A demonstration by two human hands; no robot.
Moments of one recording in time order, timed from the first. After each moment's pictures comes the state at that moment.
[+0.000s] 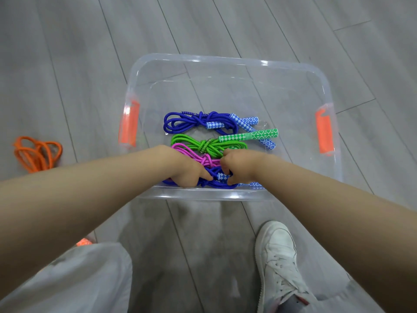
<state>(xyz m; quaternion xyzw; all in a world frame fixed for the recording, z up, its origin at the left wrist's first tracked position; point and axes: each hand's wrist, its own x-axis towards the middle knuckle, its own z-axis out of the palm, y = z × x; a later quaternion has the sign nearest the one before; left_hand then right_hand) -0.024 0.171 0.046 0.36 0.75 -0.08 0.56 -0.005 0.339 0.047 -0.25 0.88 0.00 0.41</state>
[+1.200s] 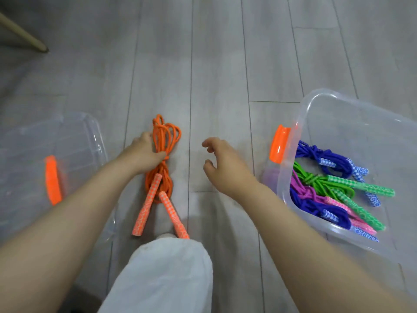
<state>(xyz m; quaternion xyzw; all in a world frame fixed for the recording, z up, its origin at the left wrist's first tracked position) 0.027 -0.188 0.045 -0.25 0.91 0.26 0.22 0.012 0.031 0.075 -0.17 0.90 -0.33 0.23</state>
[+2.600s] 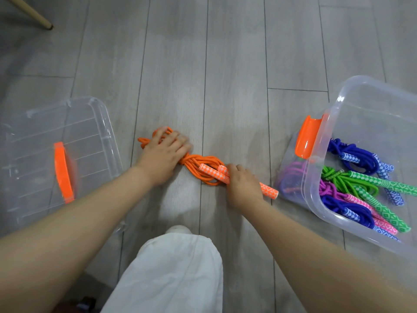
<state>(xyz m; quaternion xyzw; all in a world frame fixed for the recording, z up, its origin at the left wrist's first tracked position) 0.059 -0.206 -0.025 0.20 0.97 -0.09 0.08 0.047 0.040 -0.033 -0.16 0.95 -0.07 0.26</state>
